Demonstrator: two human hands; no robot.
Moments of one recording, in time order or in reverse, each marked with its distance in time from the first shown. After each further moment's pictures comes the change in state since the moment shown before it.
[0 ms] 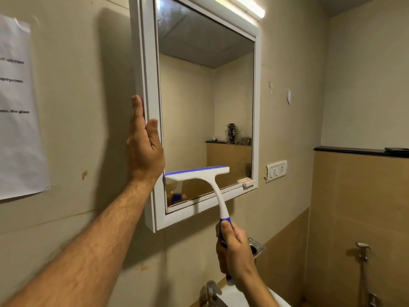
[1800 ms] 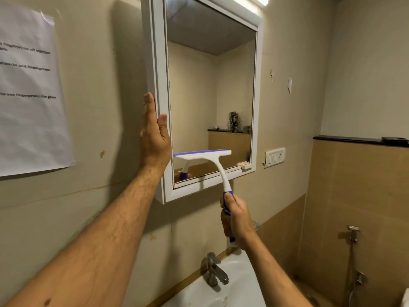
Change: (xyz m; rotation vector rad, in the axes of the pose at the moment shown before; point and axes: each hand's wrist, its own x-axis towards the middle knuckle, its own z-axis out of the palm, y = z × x) left_hand -0.016 0.002 -0.012 0.027 -0.083 -0.044; right_hand 0.002 0.001 -0.015 -0.059 -0.036 -0.026
